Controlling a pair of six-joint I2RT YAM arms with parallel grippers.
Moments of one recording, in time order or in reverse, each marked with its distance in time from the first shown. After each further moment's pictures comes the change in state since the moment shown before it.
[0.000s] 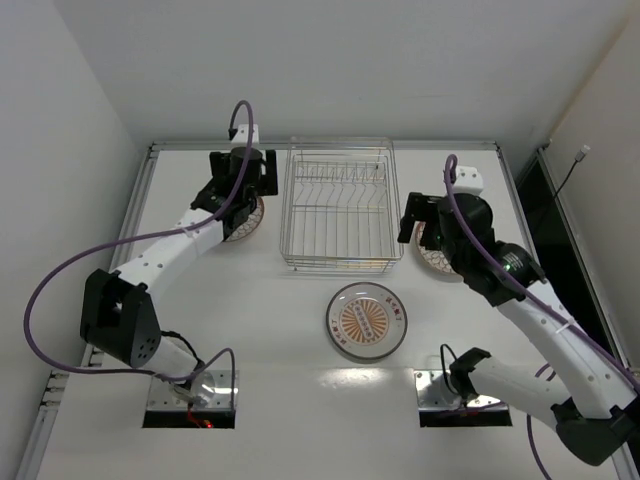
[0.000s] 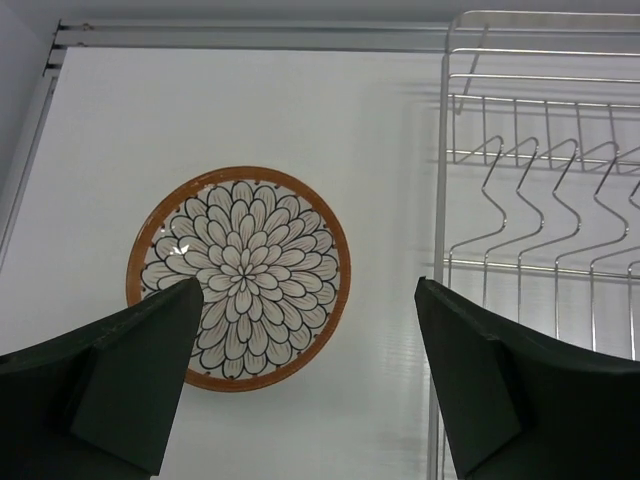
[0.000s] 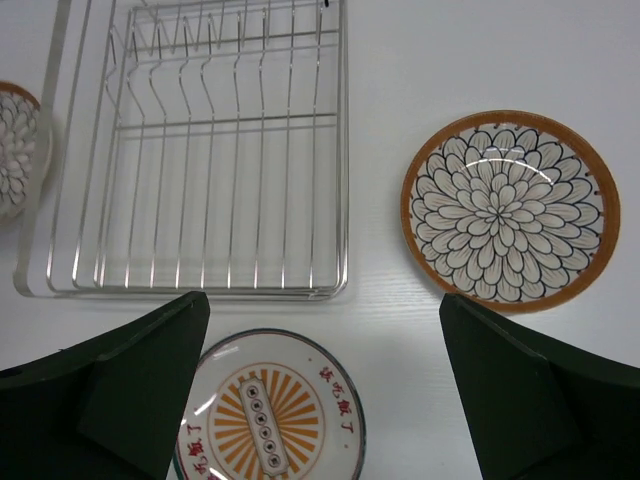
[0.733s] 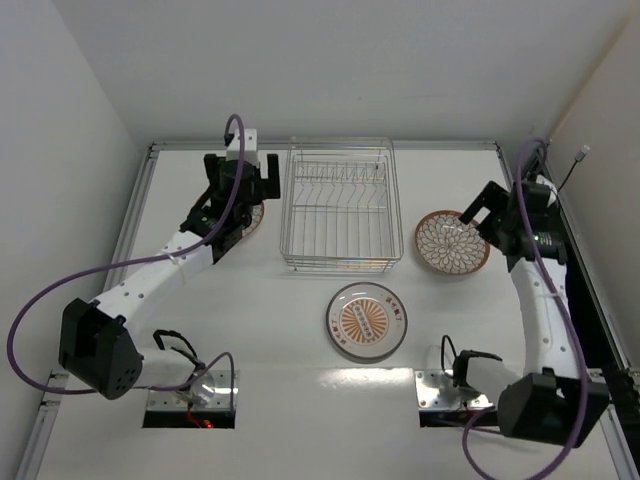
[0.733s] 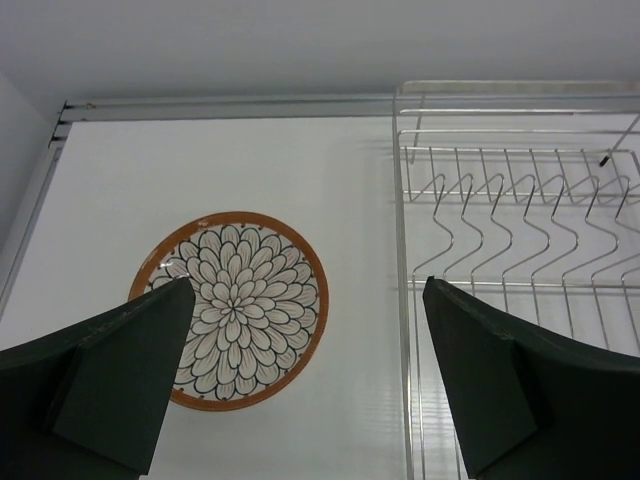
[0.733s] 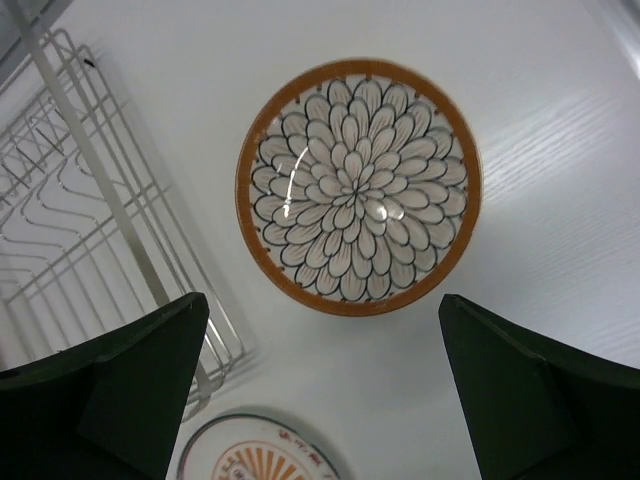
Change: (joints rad) left arm -0.059 -0.174 -0.141 0.163 0.006 0.073; right arm -0.714 0.100 -0.080 0.035 -0.347 0.048
